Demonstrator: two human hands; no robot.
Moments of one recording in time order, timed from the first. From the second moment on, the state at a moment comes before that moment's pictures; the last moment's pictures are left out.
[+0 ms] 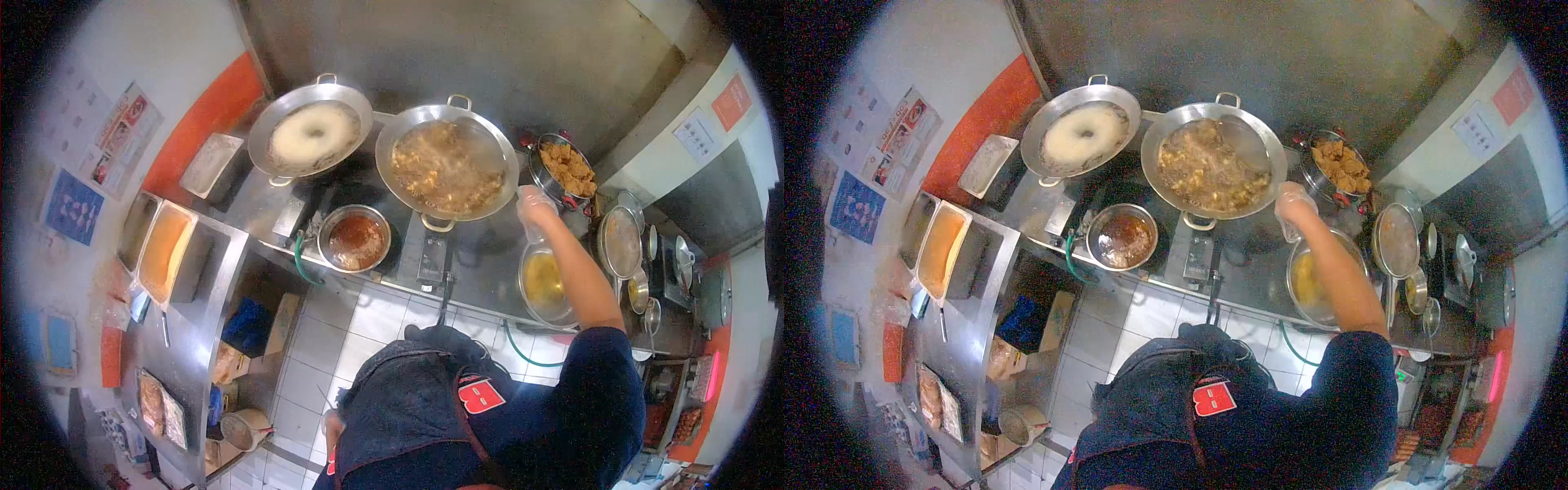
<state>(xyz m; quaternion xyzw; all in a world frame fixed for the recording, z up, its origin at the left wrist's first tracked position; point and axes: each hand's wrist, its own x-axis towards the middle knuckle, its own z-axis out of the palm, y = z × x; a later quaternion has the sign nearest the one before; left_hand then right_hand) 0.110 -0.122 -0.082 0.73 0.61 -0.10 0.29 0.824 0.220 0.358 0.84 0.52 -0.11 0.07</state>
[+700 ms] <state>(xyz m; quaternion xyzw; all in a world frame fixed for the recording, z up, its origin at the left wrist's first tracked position) 0.106 -0.119 -0.077 0.68 0.67 -0.10 0.29 0.786 0.178 0.359 0.82 0.56 -0.14 0.02</state>
